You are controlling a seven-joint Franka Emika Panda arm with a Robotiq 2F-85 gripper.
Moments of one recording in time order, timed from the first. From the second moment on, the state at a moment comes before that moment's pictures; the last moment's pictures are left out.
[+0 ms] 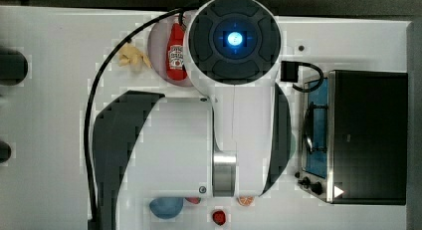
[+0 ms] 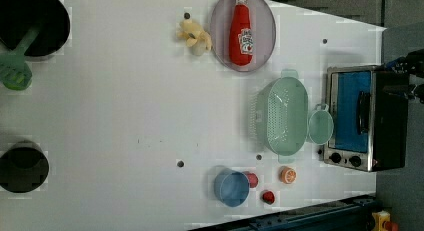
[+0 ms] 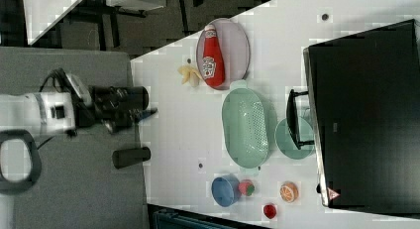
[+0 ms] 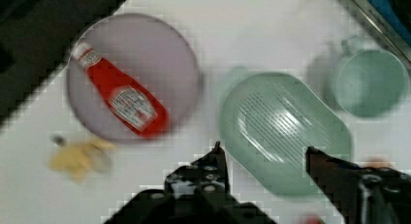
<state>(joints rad) 0.02 -0.04 -0.01 -1.80 -0.02 0.20 0.04</state>
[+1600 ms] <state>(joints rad) -0.02 0.04 0.00 -2.51 -0.06 0.80 0.51</state>
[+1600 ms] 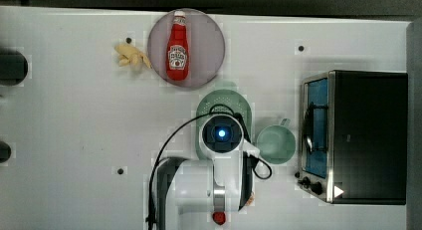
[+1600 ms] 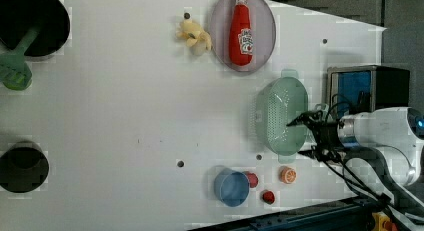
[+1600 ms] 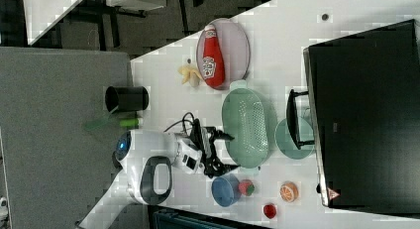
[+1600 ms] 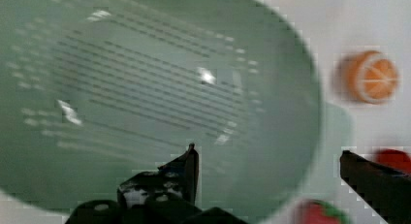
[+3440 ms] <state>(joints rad) 0.15 0.40 0.05 -2.45 -0.03 1.23 0.96</state>
